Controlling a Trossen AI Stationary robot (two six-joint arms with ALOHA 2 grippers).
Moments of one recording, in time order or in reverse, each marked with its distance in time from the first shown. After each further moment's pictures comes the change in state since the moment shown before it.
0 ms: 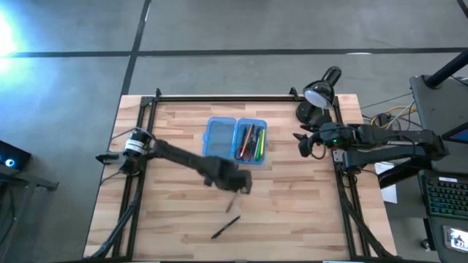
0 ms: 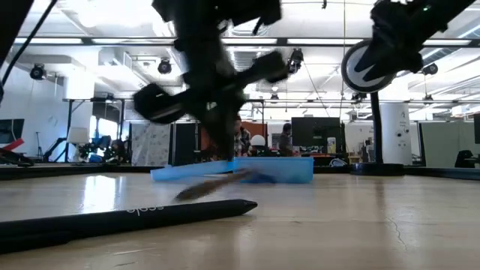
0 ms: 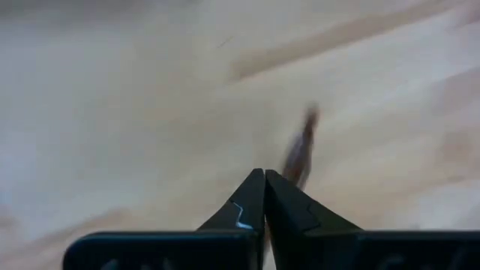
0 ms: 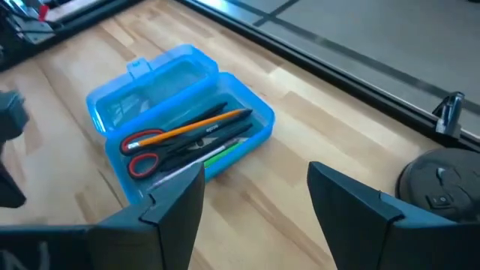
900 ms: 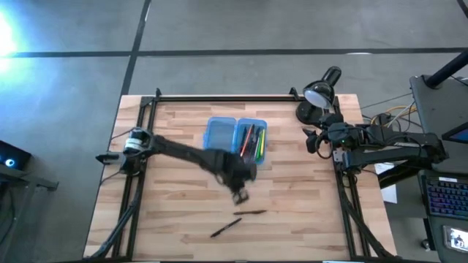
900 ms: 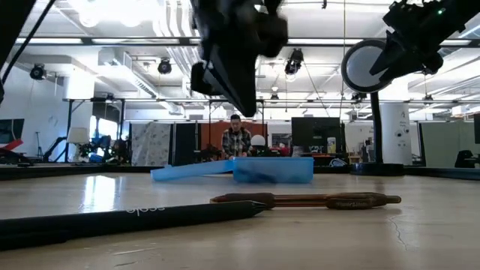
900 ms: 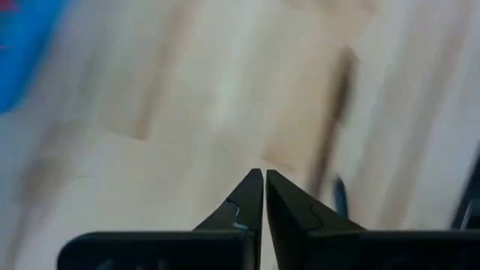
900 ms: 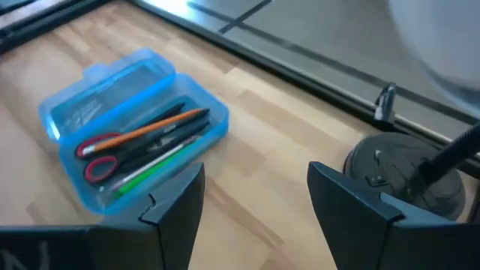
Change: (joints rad) left arm 0.019 0.001 0.168 -0.116 0.112 0.914; right arm -0.005 -0.113 -0.013 -0.135 0.108 0.040
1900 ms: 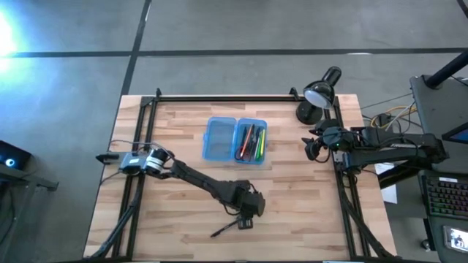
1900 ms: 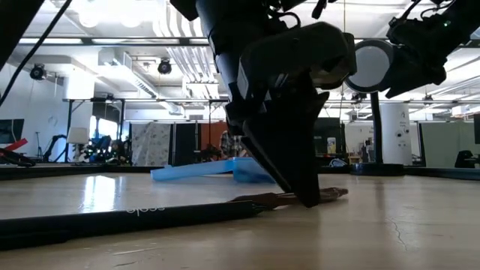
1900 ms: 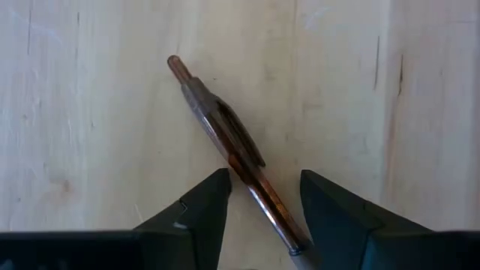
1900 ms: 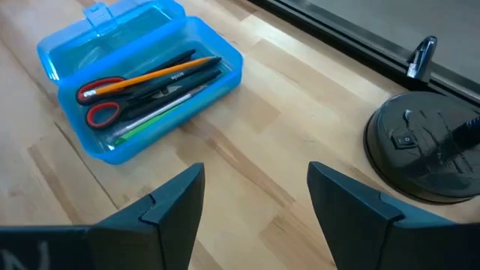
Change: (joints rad) left arm -0.156 0.305 0.120 0.184 -0.162 0.167; right arm 0.000 0.006 -0.064 -0.032 -0.115 0.011
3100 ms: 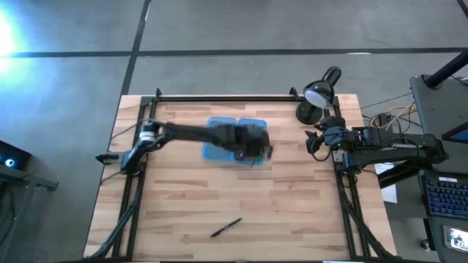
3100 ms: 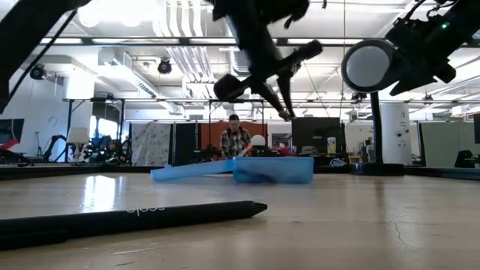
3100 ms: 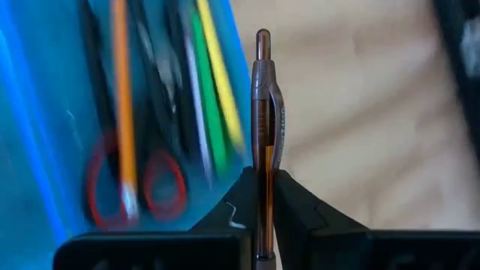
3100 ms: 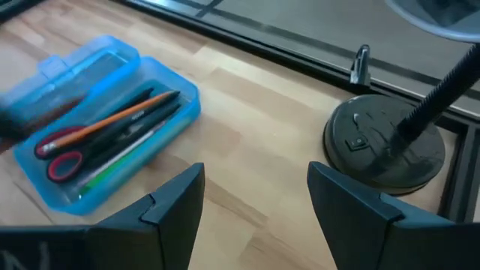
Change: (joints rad) left arm 0.367 -0.194 0.104 -0.138 -0.120 -0.760; right arm 0.000 -0.027 -0.003 -0.028 0.157 0.124
